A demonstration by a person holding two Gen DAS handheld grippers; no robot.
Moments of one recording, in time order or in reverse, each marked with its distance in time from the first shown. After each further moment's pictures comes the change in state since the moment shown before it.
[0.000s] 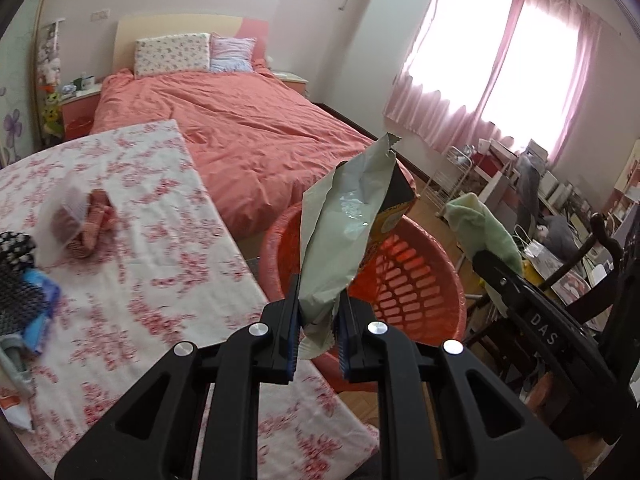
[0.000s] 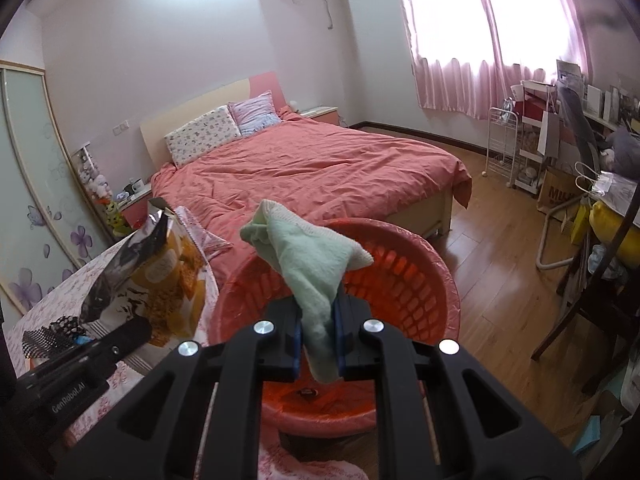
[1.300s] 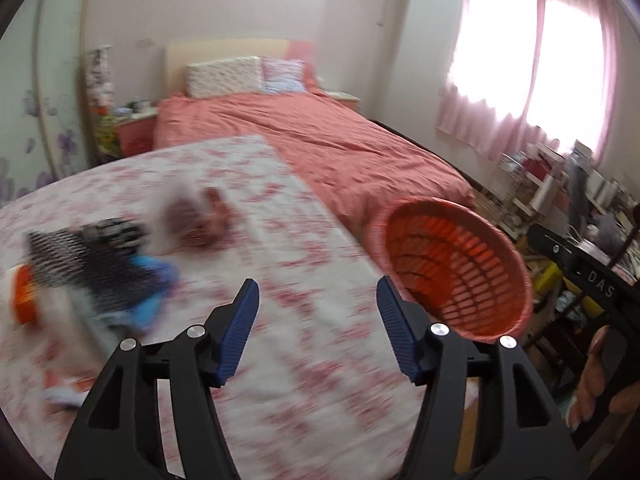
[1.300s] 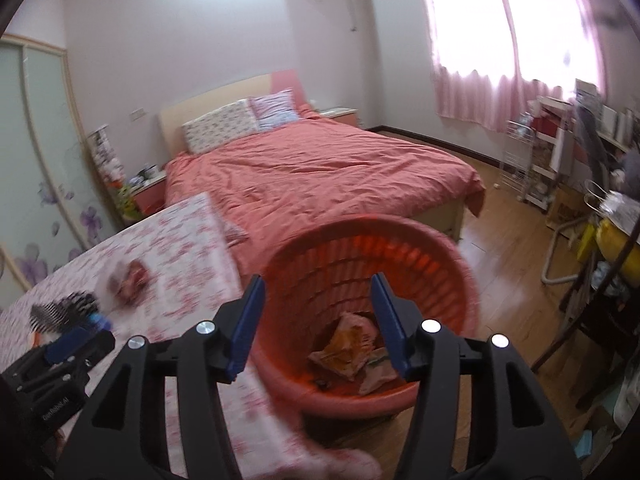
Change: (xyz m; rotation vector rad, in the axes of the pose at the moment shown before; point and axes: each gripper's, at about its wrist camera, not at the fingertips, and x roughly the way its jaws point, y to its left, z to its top) left arm -0.069 0.051 -0.031 0.012 -0.086 0.260; right arm -0.025 0.044 -0.016 -0.092 -0.002 0.053
